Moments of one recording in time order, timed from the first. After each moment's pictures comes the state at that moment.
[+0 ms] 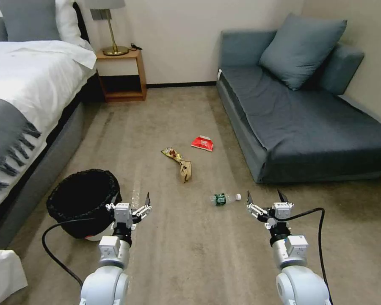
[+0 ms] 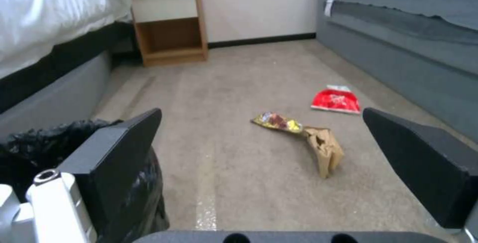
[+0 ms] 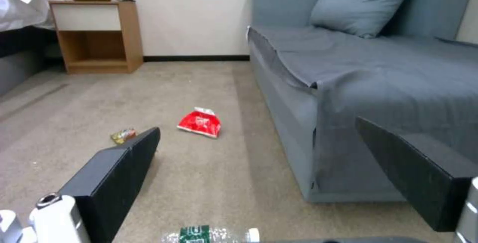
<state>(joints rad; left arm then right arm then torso) 1.55 -1.50 -0.55 -2.00 0.00 0.00 0.00 -1.55 1.50 0.55 2.00 0.00 0.00 0.00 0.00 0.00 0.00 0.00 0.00</state>
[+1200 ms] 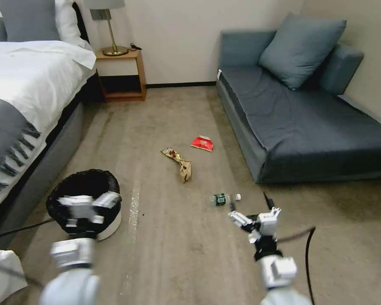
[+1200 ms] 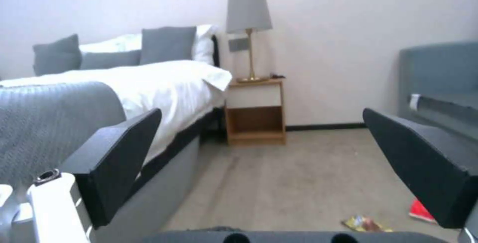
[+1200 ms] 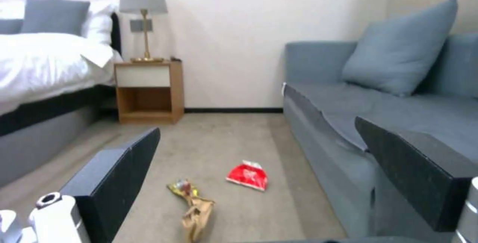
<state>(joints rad) 1.66 -1.40 -0.74 -2.24 -0.13 -0.13 -0.17 -1.77 1.61 0.36 2.19 -0.20 0.22 0.03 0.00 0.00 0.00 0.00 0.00</state>
